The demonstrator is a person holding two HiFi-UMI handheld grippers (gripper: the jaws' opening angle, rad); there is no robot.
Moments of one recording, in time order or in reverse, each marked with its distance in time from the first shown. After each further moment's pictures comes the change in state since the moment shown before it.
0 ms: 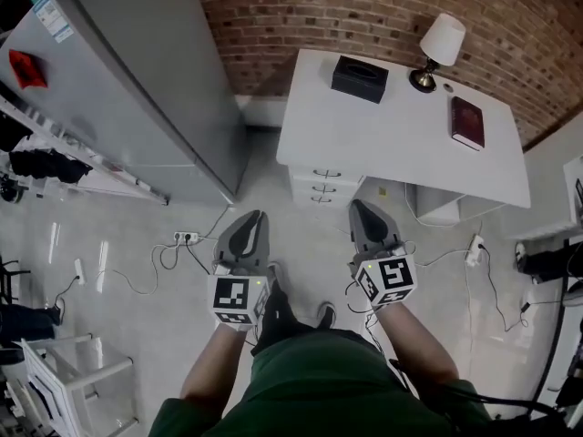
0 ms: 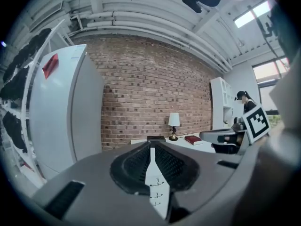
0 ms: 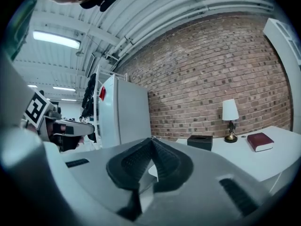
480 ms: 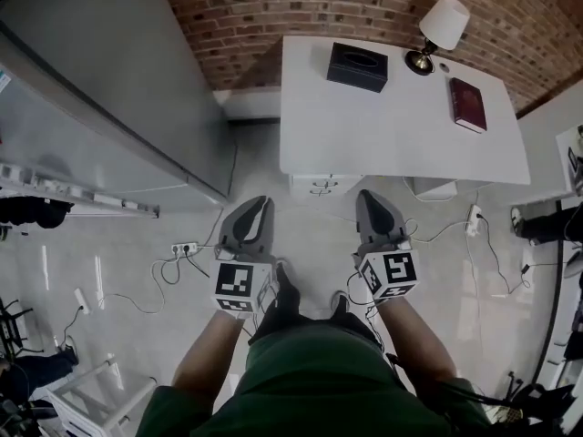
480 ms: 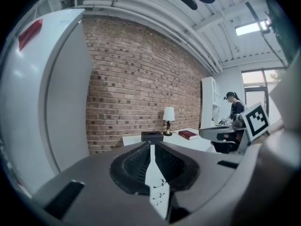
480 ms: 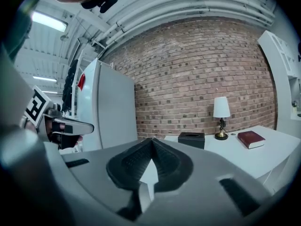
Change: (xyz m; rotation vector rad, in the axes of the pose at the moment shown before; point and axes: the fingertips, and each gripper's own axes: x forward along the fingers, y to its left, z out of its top) left arm 0.101 0.076 -0.017 -0.006 0.085 -0.232; right arm 0.094 -0.005 -0.017 0.002 0.055 -0.219
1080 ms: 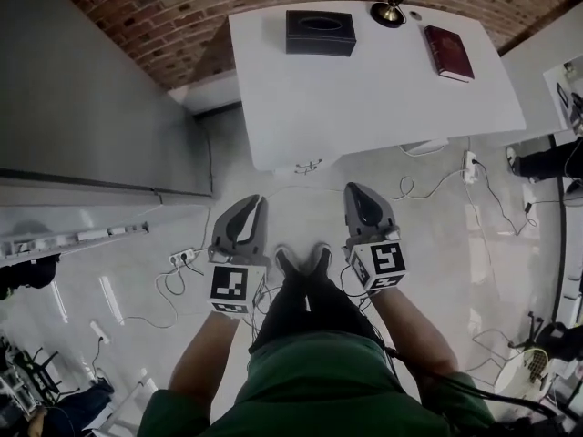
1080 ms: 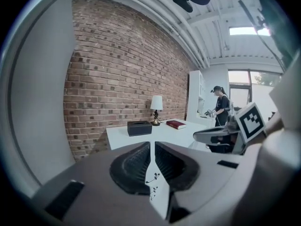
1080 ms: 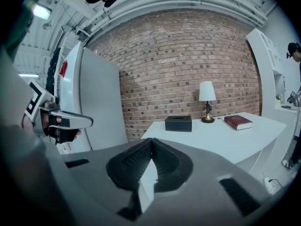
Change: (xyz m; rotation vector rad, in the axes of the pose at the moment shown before) left arm 0.072 -0.006 -0.052 0.049 0.083 -0.190; right arm 0.028 -0.035 -0.080 0.064 0.122 -0.152
